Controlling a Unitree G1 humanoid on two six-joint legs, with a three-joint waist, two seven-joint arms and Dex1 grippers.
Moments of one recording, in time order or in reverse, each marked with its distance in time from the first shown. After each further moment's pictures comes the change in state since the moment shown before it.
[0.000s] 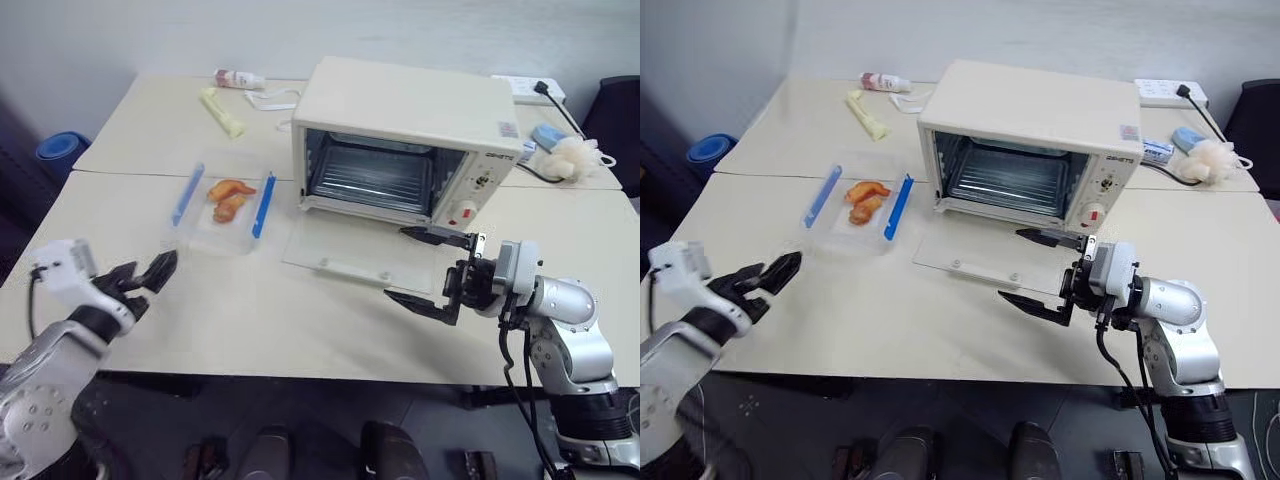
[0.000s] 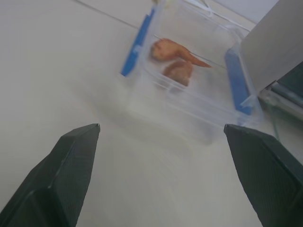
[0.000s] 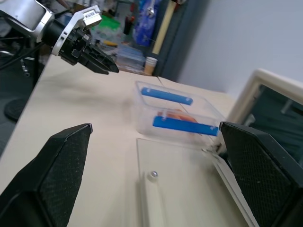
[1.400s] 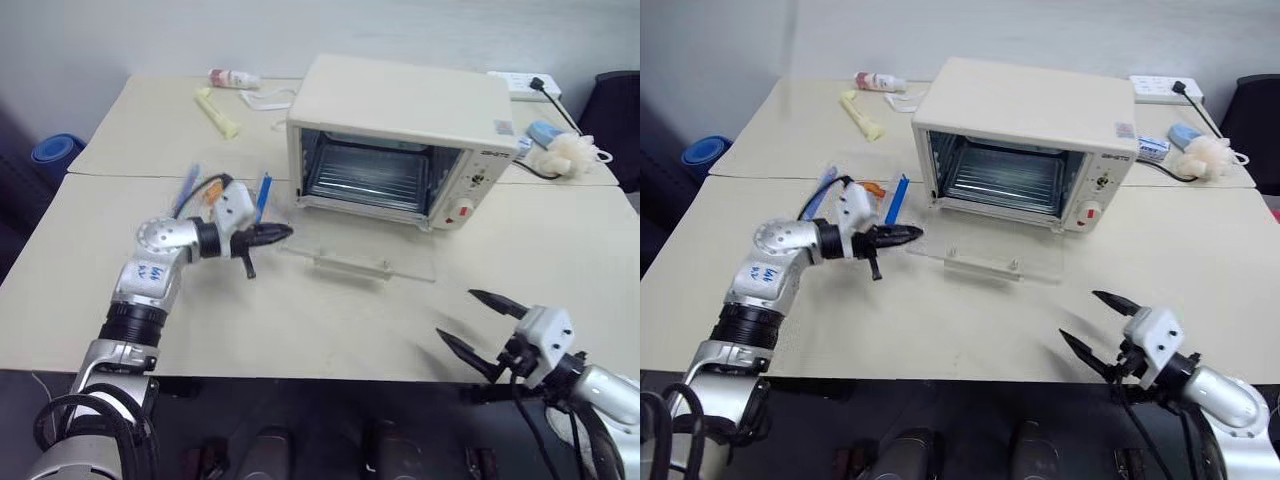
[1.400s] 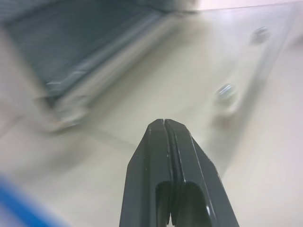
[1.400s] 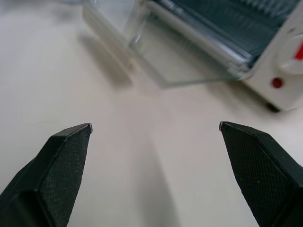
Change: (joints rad) left arm -0.403 0.269 -0.920 0.872 0.759 -1.158 -1.152; right arm 0.534 -0.015 -0.251 -0.191 -0.138 0.073 -0.281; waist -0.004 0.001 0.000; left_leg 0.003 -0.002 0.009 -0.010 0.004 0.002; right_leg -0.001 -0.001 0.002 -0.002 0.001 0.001
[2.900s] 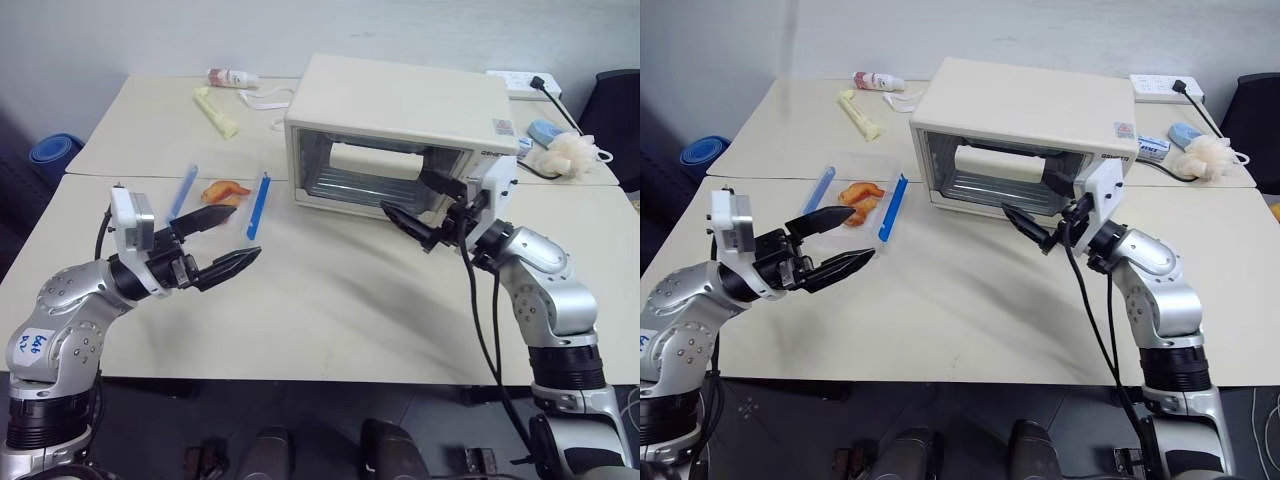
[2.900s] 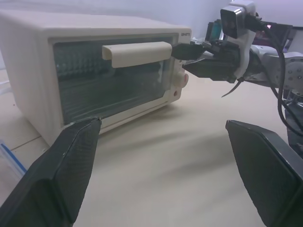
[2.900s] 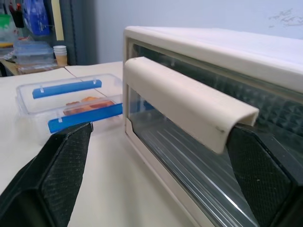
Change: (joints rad) left arm 0.448 0.144 0.420 -0.600 -0.578 0.312 0.147; right arm -0.794 0.094 0.282 0.274 0.111 0.322 -0.129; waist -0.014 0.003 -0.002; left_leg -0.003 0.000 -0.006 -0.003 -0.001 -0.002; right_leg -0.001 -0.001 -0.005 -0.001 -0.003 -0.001
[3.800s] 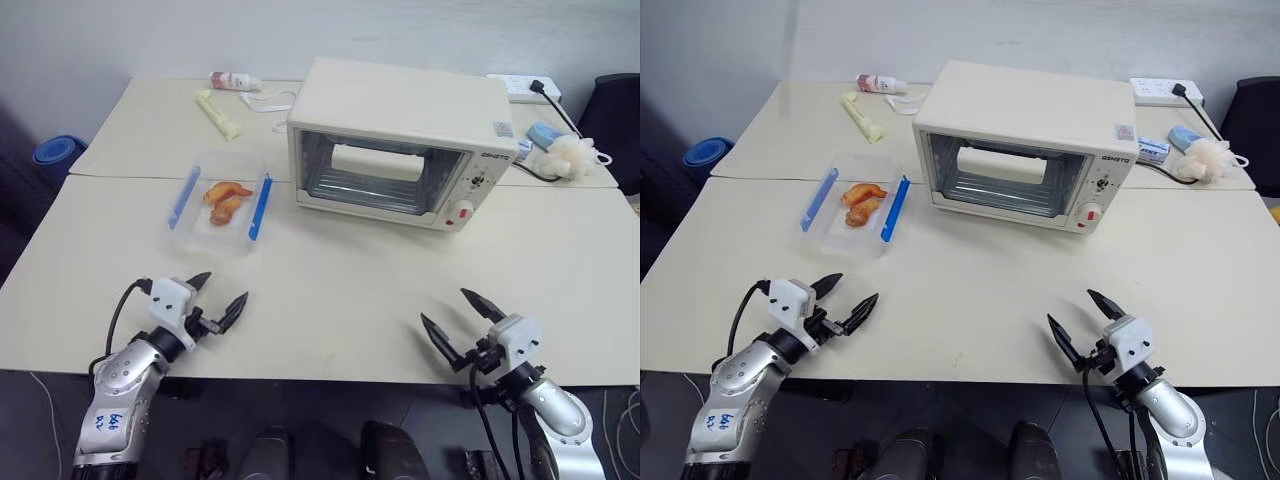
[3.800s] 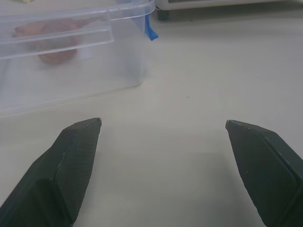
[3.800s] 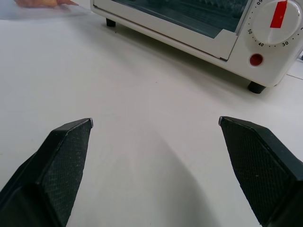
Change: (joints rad) left arm 0.324 -0.260 -0.087 0.105 0.462 -0.318 0.355; right arm 0.755 0.111 -0.103 -0.057 -0.218 -0.566 -0.090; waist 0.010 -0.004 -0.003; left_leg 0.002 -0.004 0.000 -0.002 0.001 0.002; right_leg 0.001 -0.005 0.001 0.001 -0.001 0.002
